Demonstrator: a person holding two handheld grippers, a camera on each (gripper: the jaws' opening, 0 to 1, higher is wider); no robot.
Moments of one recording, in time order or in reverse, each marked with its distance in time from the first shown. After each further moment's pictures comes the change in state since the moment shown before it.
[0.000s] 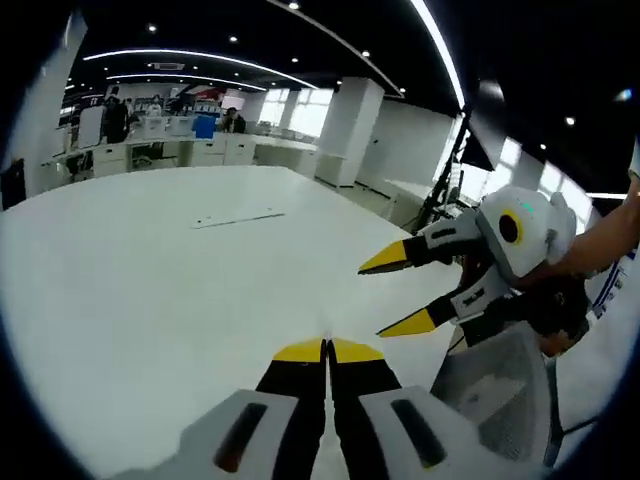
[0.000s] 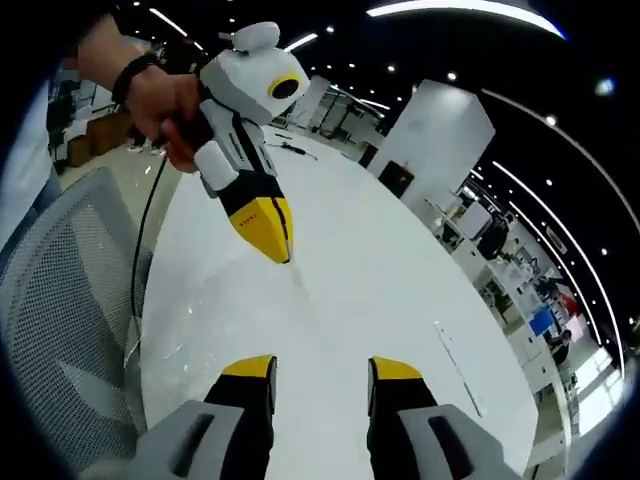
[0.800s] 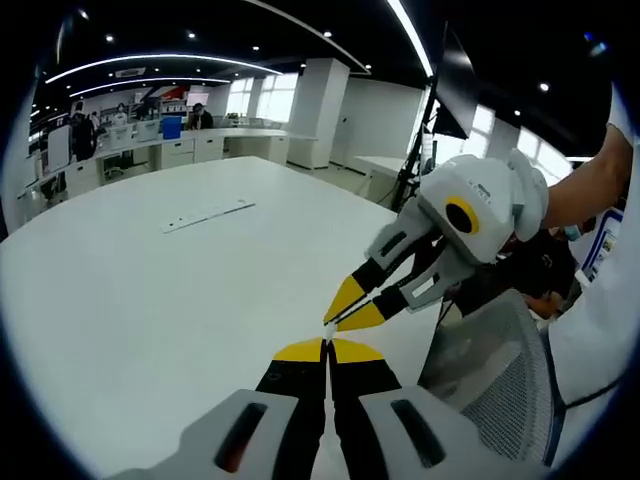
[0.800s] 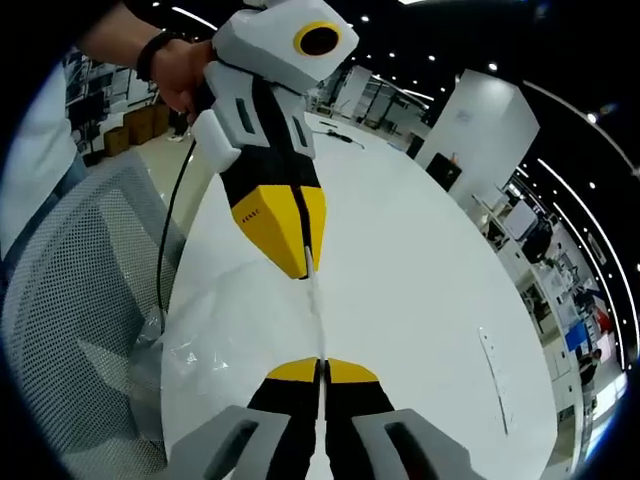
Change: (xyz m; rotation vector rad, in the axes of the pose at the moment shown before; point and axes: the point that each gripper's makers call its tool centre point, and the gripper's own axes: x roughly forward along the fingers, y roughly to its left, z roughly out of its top) left arm 0.001 -0.015 -0.010 0.096 0.073 -0.062; right arm 0.017 0.035 -0.003 -0.070 0.046 0.197
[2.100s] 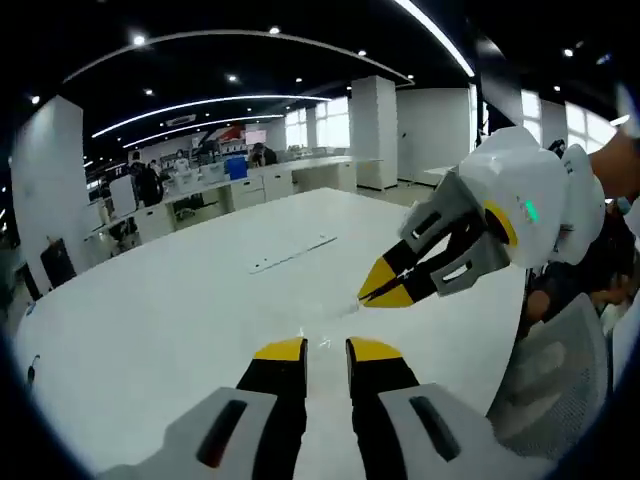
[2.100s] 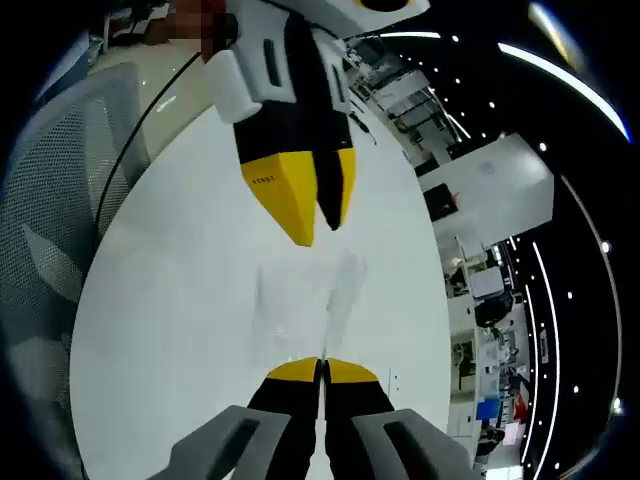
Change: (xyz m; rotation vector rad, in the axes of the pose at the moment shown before) left arm -0.026 0.045 0.038 0.227 -0.090 0.368; right arm 0.006 -0.052 0.028 -0.418 0.157 -0.158
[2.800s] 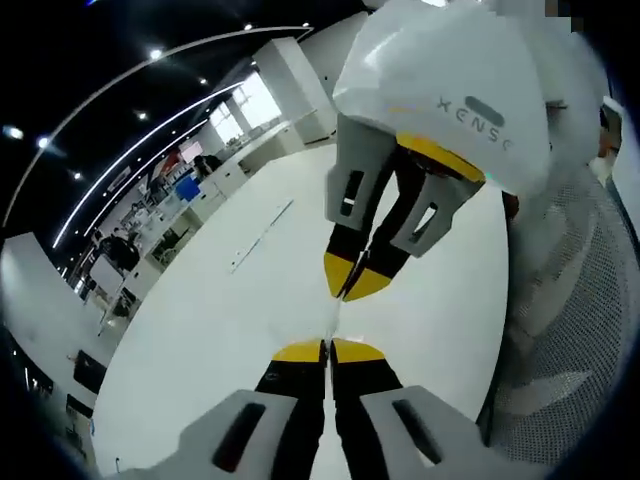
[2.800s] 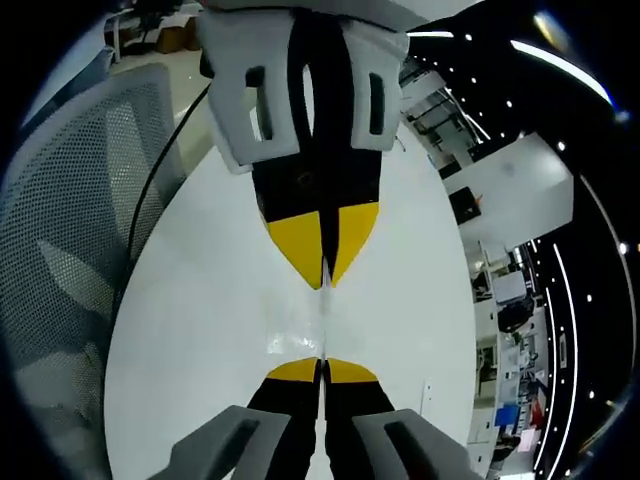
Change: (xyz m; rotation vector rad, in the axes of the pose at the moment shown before) left arm -0.008 -0.040 -0.041 0.374 0.174 -0.076; right arm 0.002 0.032 0.017 0.006 -0.015 0.065
